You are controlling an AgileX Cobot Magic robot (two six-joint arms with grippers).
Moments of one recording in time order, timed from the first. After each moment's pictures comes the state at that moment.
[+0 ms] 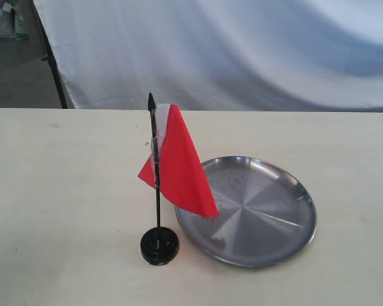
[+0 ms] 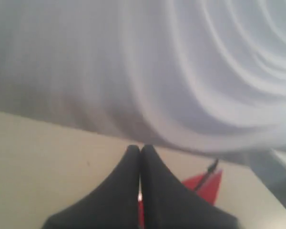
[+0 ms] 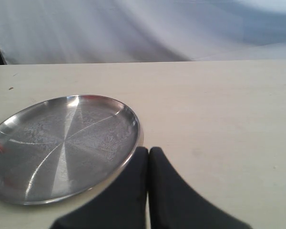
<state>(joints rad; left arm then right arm) 0.05 0.36 -0.54 -0.65 0.42 0.15 0.20 0.01 0.00 -0.02 0.33 0.08</state>
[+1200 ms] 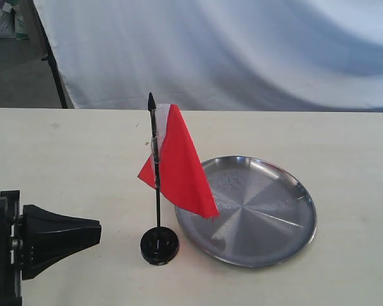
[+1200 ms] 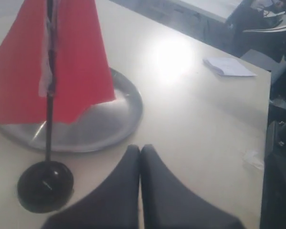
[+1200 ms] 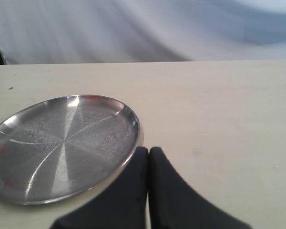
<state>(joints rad) 0.05 1.15 -0.29 -1.72 1.04 2.09 0.20 0.01 0.00 -0.02 0.33 0.08</state>
